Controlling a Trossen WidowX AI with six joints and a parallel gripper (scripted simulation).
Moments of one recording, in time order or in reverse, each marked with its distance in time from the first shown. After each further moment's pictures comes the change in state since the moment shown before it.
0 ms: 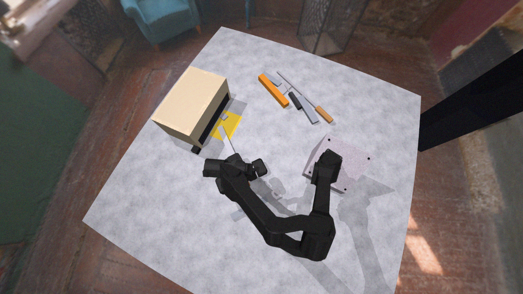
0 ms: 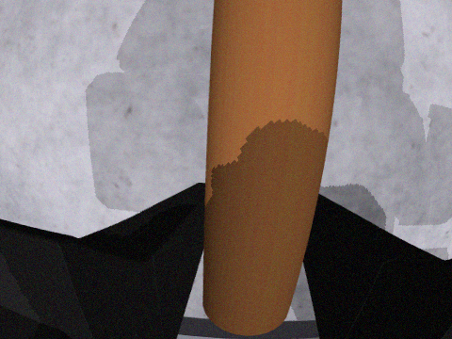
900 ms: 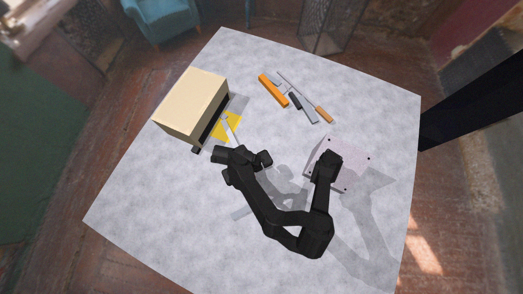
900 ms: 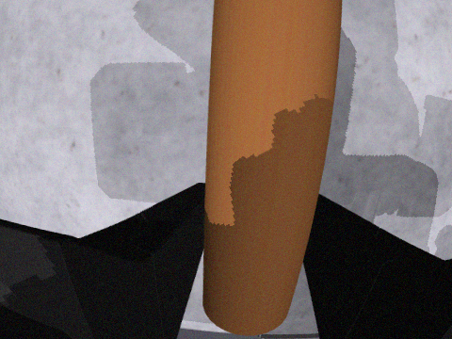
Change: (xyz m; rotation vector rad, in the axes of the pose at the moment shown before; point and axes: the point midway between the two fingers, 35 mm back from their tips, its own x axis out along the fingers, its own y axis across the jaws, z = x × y) arm -0.004 -0.033 0.020 -0.024 -0.007 0.004
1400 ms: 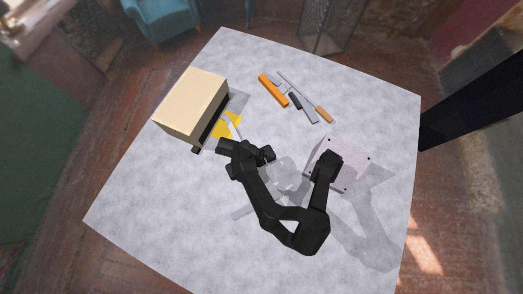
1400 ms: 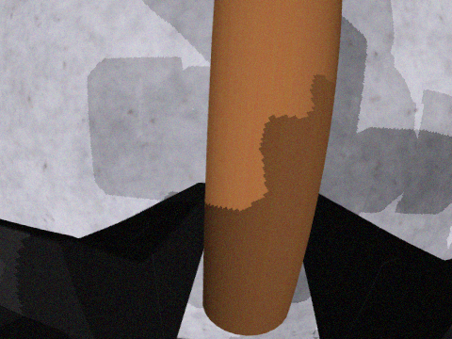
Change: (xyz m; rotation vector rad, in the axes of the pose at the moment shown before) arm 0.000 -0.020 0.013 -0.001 -0.001 -0.002
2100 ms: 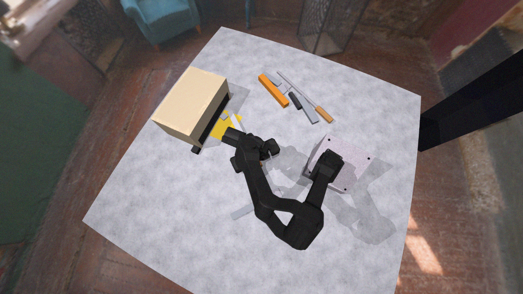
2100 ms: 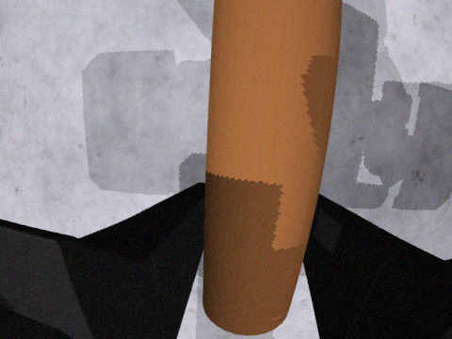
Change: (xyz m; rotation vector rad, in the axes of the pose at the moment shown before) arm 0.000 -0.027 0.017 0.001 -0.001 -0.003
